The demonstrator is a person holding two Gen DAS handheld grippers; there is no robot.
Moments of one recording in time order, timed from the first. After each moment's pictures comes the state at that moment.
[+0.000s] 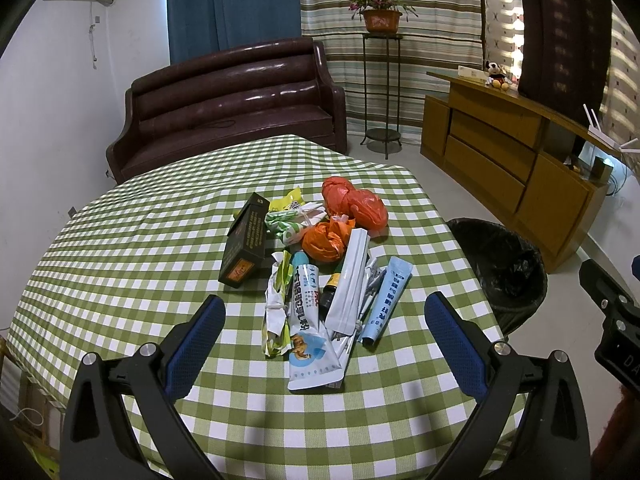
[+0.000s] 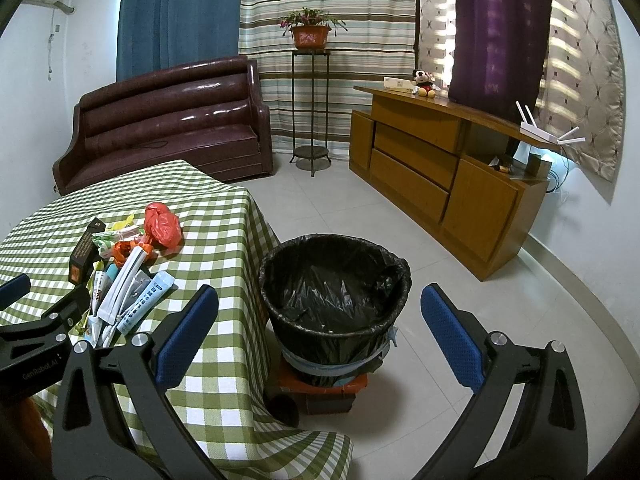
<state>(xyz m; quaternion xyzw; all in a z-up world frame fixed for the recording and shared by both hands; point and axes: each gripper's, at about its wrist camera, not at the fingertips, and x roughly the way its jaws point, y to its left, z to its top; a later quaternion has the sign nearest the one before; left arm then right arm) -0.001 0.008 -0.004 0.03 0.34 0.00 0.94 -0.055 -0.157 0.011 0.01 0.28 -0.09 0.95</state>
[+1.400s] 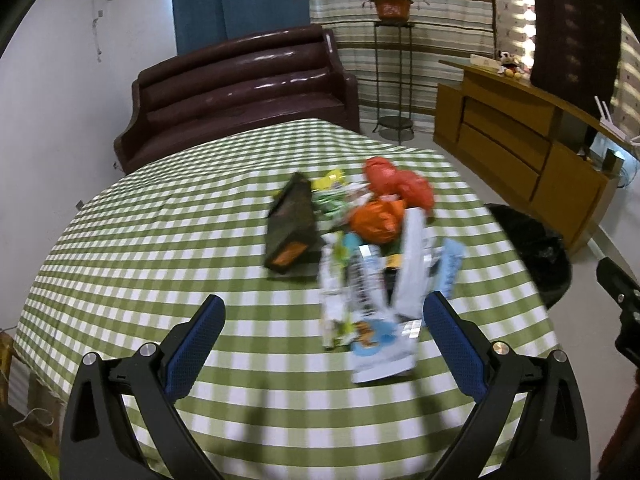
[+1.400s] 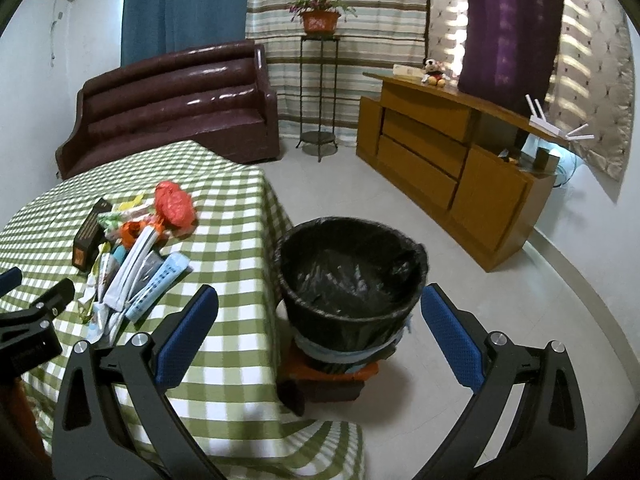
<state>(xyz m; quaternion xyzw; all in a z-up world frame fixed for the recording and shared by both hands) 0.007 0.053 -0.019 0.04 0.36 0.02 0.93 -0.047 -0.133 -0.004 0.01 0.31 -0.08 0.95</state>
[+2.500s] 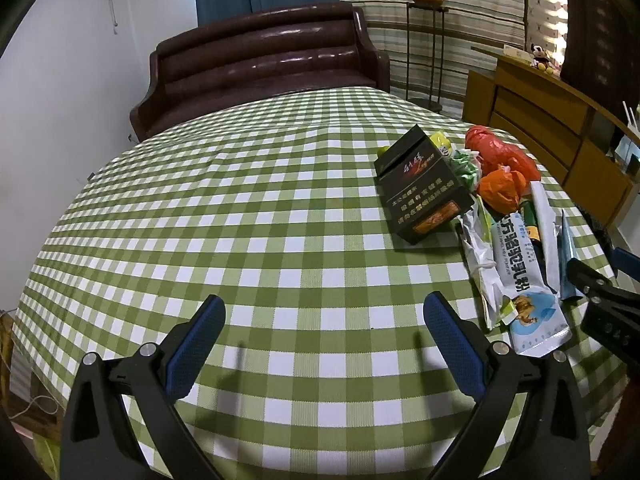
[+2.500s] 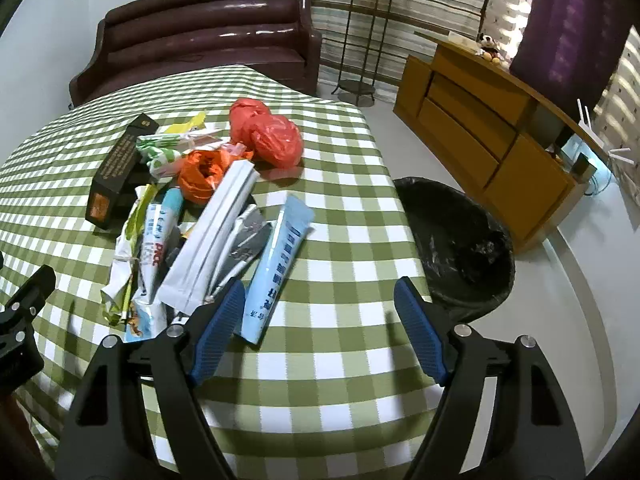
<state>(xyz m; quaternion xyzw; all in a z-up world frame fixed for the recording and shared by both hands) 0.022 0.148 -0.052 0.02 0.40 0.04 0.92 0.020 -0.019 -0.049 -0.05 0.41 -0.05 0.91</state>
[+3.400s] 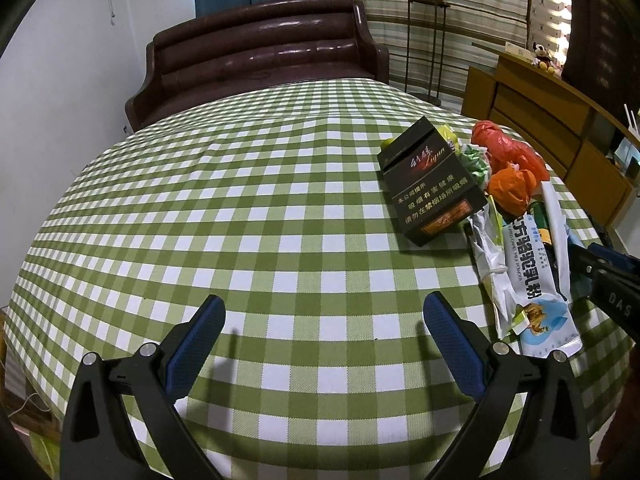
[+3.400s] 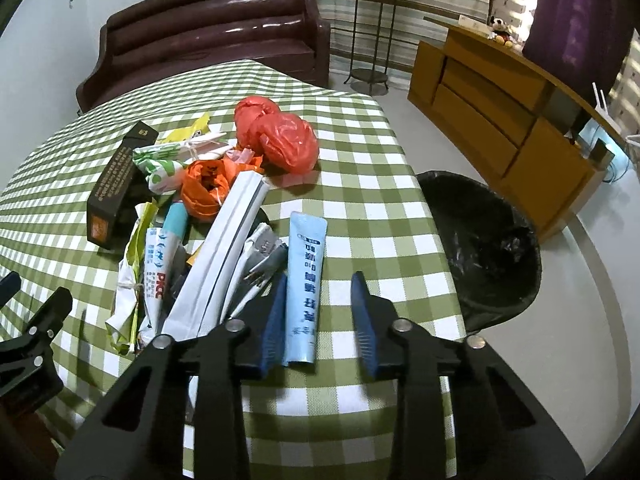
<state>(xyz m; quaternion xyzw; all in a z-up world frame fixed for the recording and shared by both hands) 0.035 0.153 -0.059 0.01 0.41 0.03 0.91 0.048 -0.023 -0.056 -0.02 0.43 -0.02 0.90</state>
